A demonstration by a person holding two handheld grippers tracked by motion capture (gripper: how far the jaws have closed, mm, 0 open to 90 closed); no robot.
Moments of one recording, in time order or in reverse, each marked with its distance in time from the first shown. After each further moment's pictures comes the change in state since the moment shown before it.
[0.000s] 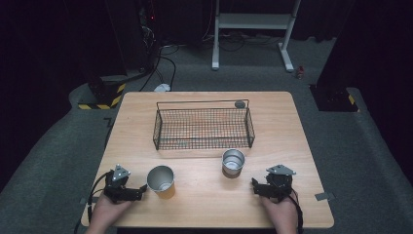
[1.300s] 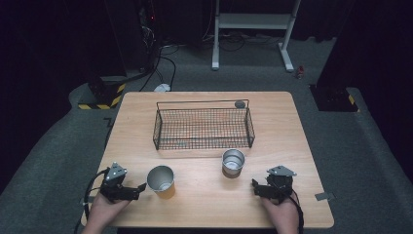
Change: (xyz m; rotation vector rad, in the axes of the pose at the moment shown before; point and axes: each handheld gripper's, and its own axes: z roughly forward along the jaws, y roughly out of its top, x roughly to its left) left arm 0.000 0.013 -0.022 -0.074 -0.073 0.031; right arm 0.000 -0.002 -0.002 0.001 0.006 -0.002
